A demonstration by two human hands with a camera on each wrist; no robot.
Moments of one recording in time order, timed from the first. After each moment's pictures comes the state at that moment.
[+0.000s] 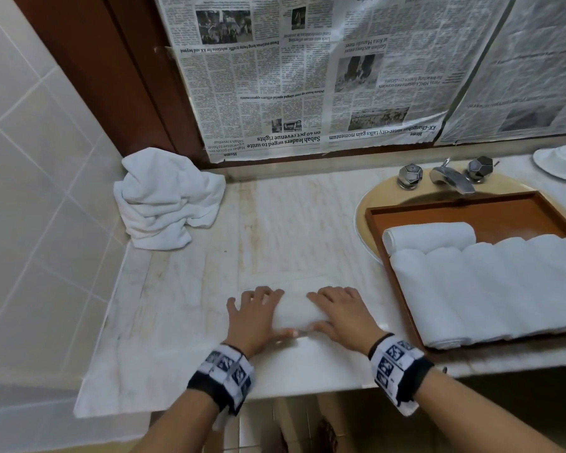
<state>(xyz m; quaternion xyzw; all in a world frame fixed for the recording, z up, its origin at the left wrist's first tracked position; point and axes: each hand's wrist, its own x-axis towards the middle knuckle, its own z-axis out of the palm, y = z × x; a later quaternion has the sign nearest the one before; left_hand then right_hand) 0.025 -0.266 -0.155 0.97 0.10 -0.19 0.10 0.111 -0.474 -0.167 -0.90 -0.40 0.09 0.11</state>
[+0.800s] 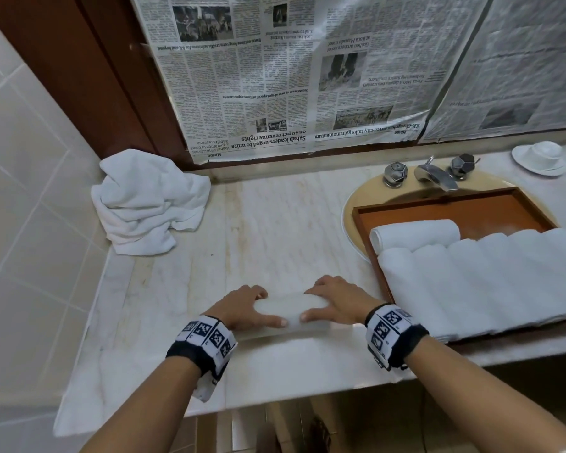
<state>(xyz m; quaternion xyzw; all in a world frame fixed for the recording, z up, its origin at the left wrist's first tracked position) 0.069 -0.235 -0.139 0.91 0.10 -0.31 0.25 0.153 -0.478 -0.133 -0.89 -0.31 0.32 0.11</state>
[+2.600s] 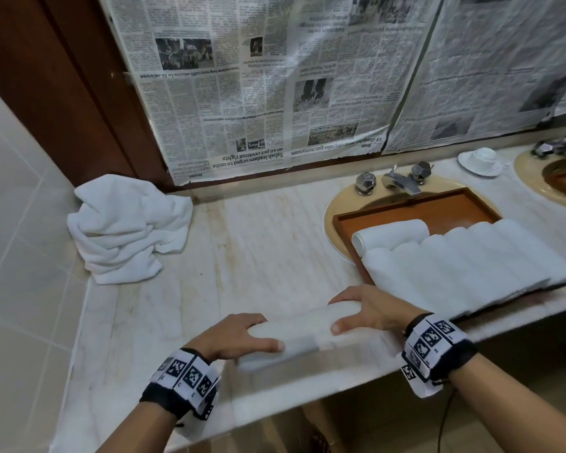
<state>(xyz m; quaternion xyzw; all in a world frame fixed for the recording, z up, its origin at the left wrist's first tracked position) 0.036 -0.221 -0.109 0.87 -0.02 -0.32 0.37 0.120 -0.530 -0.081 -0.87 -0.15 0.35 0.31</state>
